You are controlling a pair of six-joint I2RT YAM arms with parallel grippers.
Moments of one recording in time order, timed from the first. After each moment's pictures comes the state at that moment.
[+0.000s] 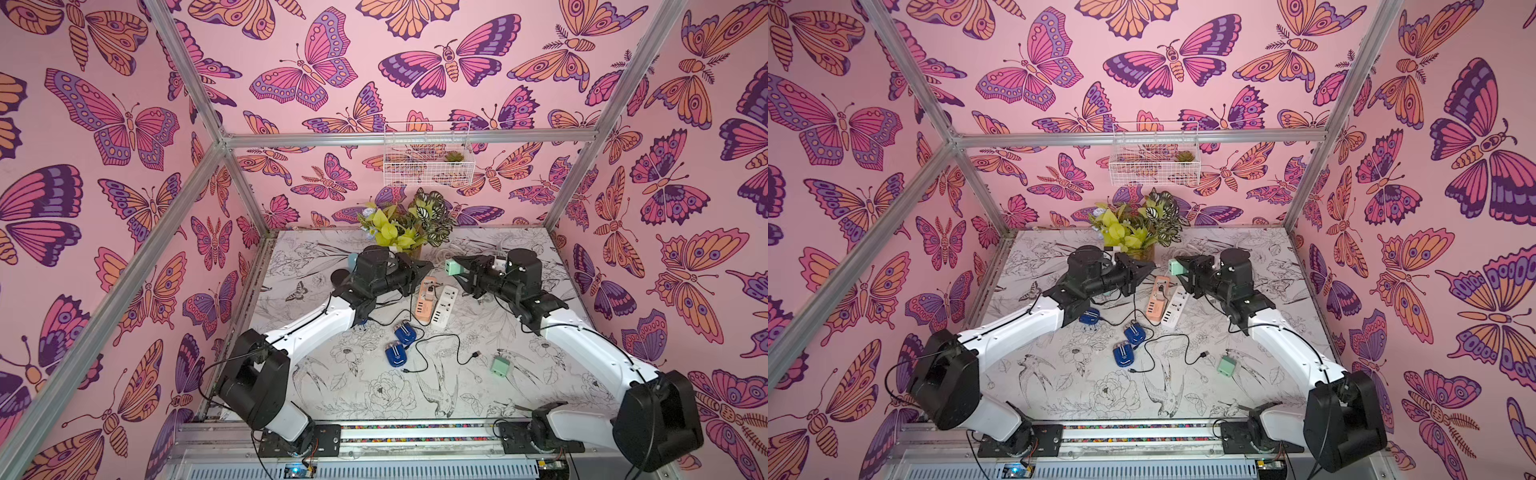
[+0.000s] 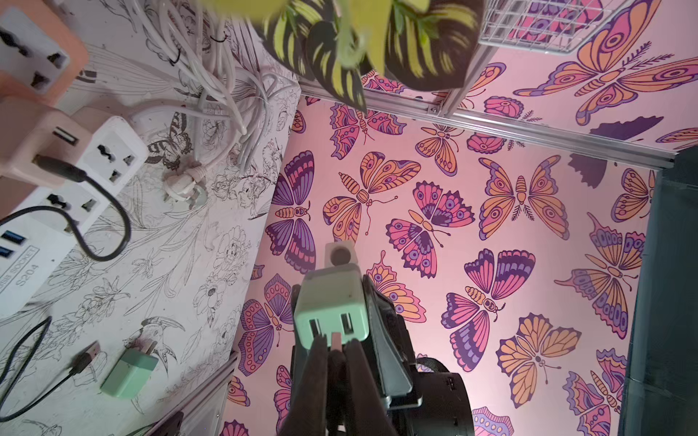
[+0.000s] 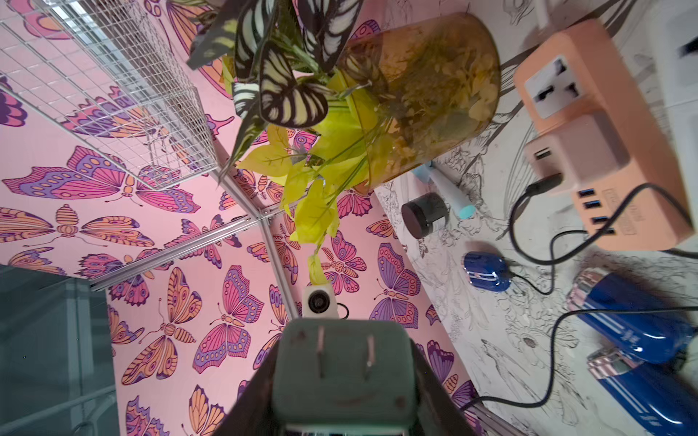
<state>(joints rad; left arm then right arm) -0.61 1.55 1.09 0.26 0.42 -1.63 0.34 1.28 0.87 0.13 -0.45 1.74</state>
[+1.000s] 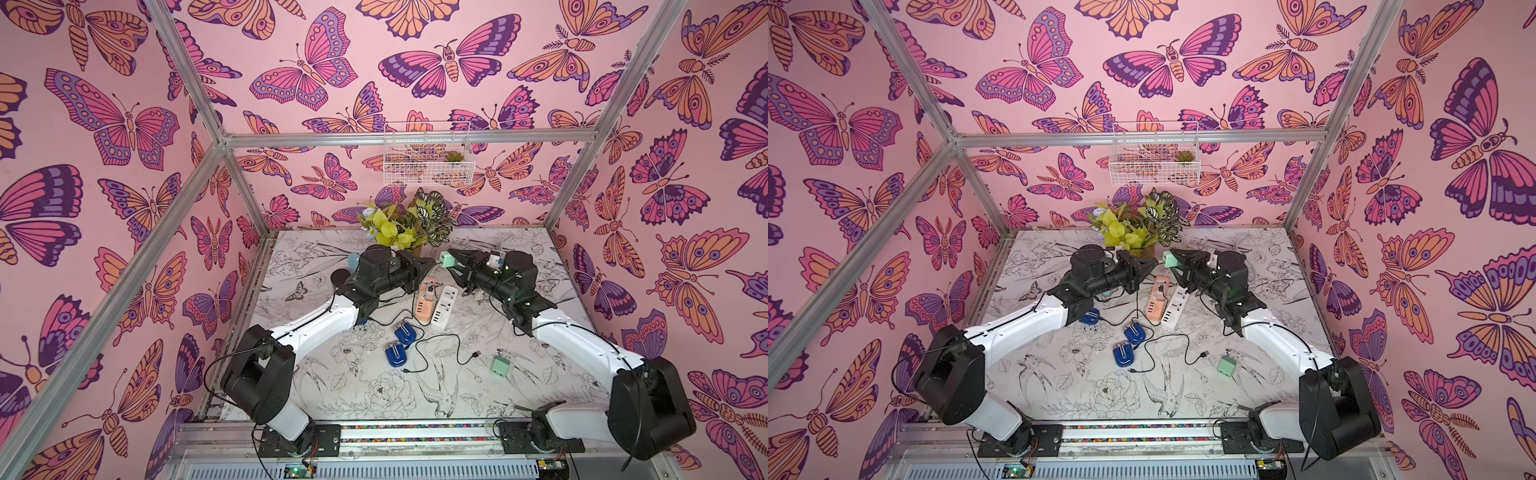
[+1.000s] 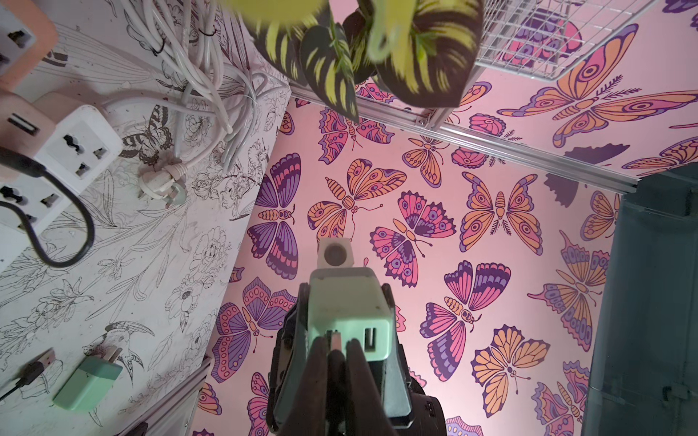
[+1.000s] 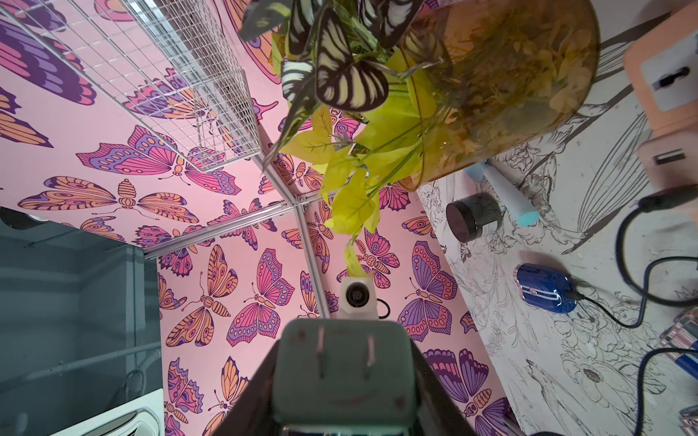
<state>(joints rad) -0.62 1.58 1.10 0.31 0.40 -1.73 0.37 1.33 0.83 0.37 -0.43 1.79</state>
